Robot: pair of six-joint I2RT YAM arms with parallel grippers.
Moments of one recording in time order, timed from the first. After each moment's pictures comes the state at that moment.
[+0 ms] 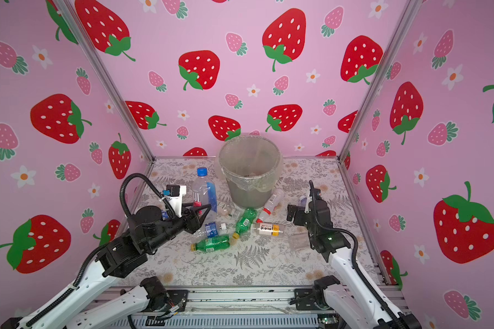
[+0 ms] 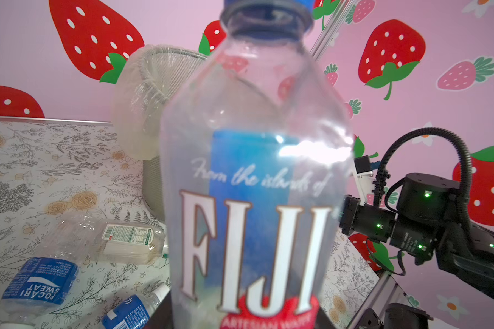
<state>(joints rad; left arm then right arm) -0.75 0.74 0.88 -0.39 -0.07 -0.45 0.37 0.86 0.58 -0.27 0.06 0.35</state>
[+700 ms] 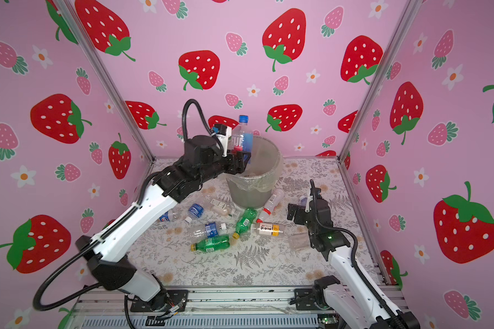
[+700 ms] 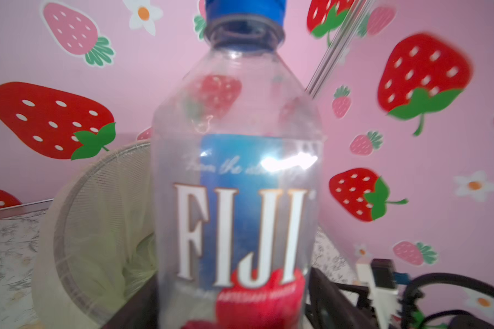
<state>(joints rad) -0.72 1.69 1.96 -0.60 -0.09 -0.32 0.35 0.87 0.58 -0.25 0.05 0.35</state>
